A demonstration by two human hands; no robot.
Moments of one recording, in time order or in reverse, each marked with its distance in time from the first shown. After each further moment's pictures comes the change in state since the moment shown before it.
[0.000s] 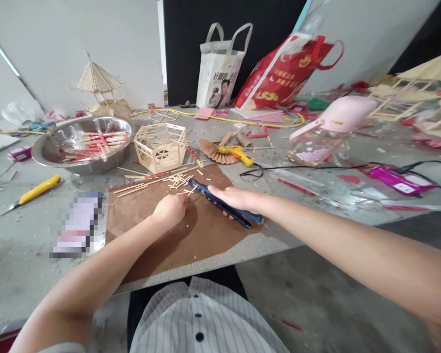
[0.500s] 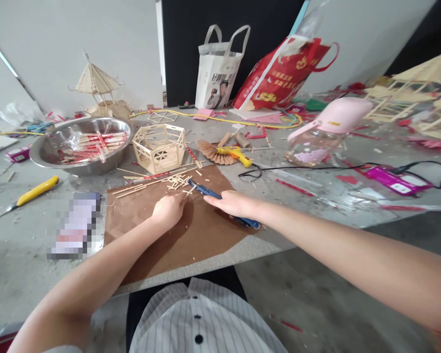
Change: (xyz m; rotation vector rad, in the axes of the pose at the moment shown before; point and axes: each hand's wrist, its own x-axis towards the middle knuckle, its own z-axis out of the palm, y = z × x) left_hand 0.000 -0.002 0.006 -0.008 0.073 -0.048; right_hand -0.003 -0.001 0.005 -0.486 0.143 -0.154
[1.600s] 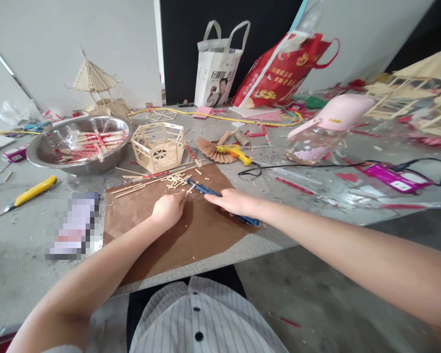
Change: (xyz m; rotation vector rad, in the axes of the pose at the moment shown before) left_hand 0.001 0.000 0.001 0.006 0.021 0.034; right_hand 0.000 0.001 -0.002 0.024 0.014 -0.002
